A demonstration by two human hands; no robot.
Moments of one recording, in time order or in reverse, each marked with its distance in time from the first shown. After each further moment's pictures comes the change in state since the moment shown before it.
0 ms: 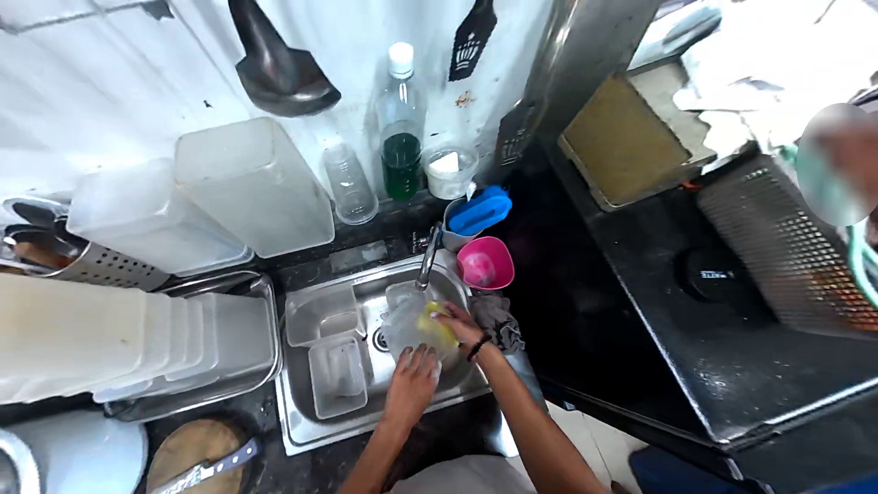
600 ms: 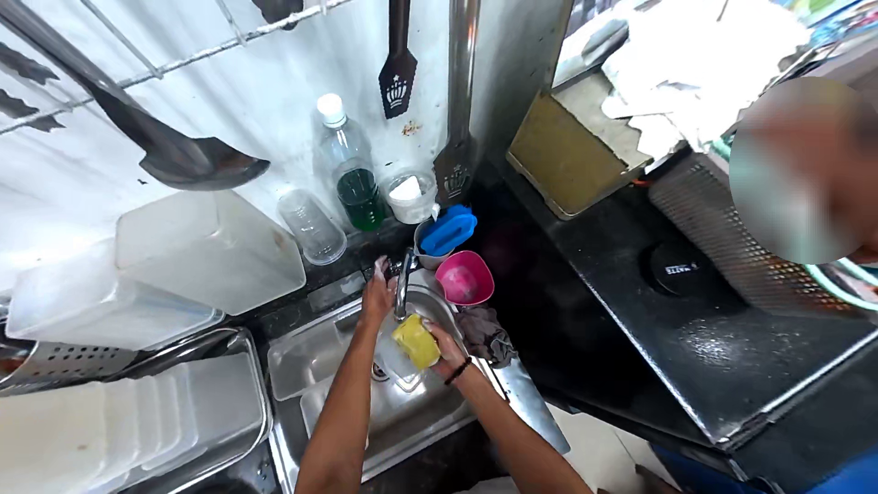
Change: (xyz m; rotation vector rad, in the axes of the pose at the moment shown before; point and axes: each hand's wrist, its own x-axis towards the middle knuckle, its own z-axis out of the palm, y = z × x) left_hand 0.202 -0.150 0.036 -0.652 -0.092 -0.519; right_hand 0.004 -0.001 0.029 0.778 -0.054 0.044
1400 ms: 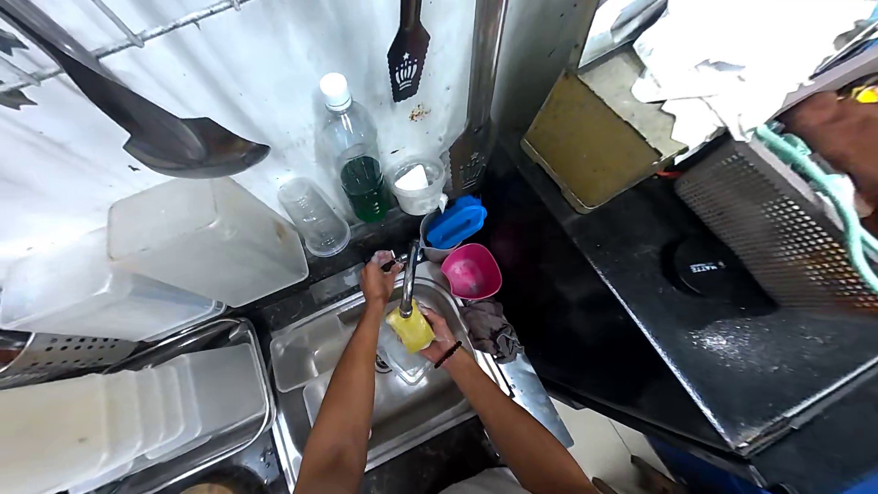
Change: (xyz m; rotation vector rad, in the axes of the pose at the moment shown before) left_hand 0.003 0.000 -0.002 -0.050 0.131 -0.129; right_hand 0.043 0.015 0.001 0.348 -0.112 0.102
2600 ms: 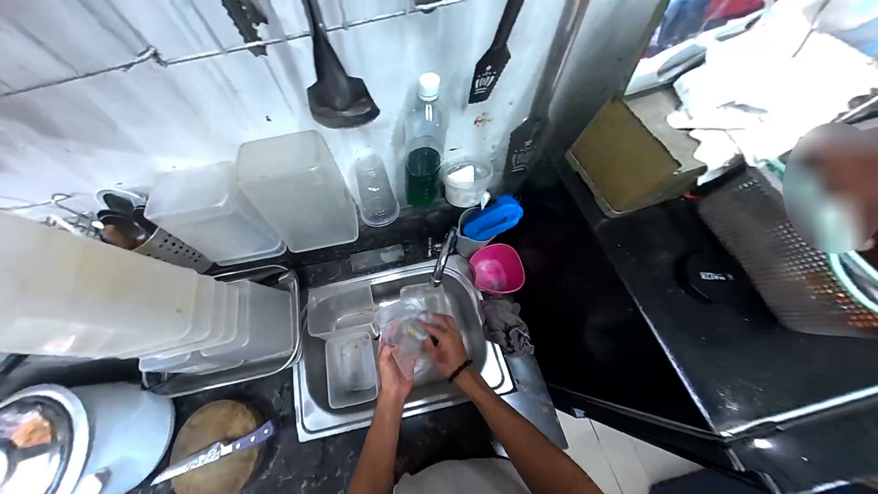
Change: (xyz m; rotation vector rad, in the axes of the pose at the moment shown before) left_hand -0.230 -0.045 0.013 -1.608 0.230 -0.355; right_hand -0.074 0.038 -0.003 -1.854 -0.056 -0.633
